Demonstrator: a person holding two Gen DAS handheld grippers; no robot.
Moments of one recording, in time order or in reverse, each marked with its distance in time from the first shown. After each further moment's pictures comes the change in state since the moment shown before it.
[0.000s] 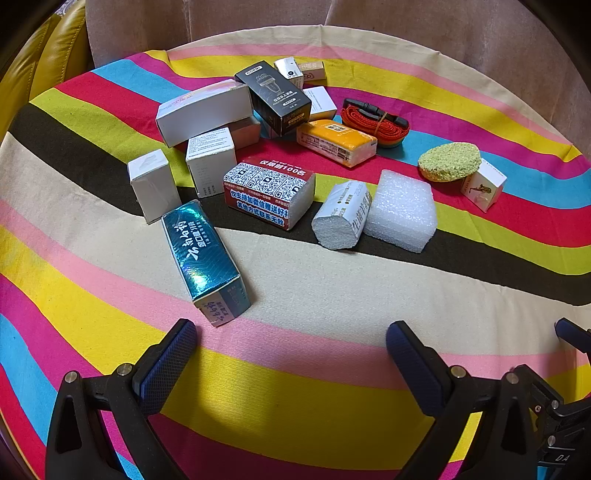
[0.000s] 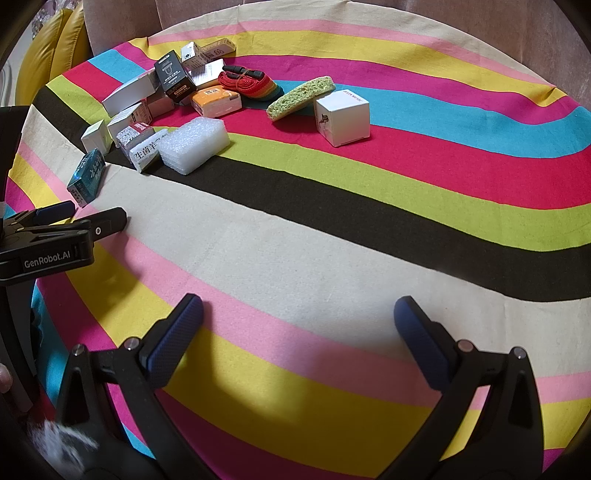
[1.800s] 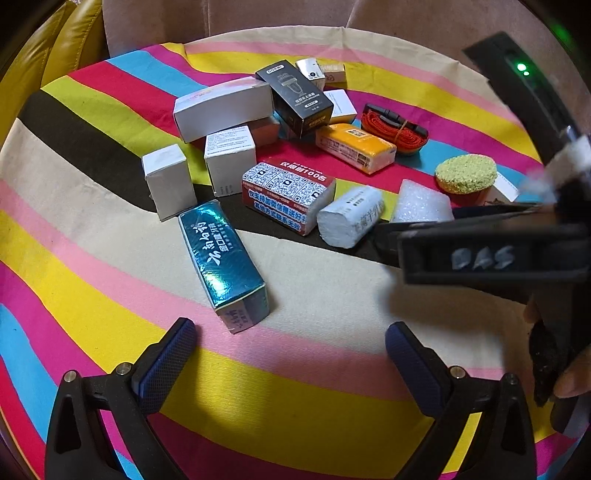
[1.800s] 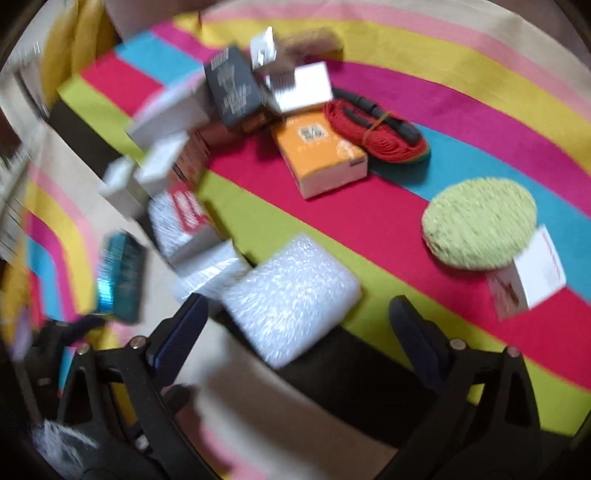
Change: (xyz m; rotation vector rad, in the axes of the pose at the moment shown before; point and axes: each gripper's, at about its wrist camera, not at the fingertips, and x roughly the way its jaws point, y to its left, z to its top) left arm 0.002 0.008 0.004 -0.063 0.002 0.027; right arm 0.099 0.092 0.128 -0.205 0.124 0.180
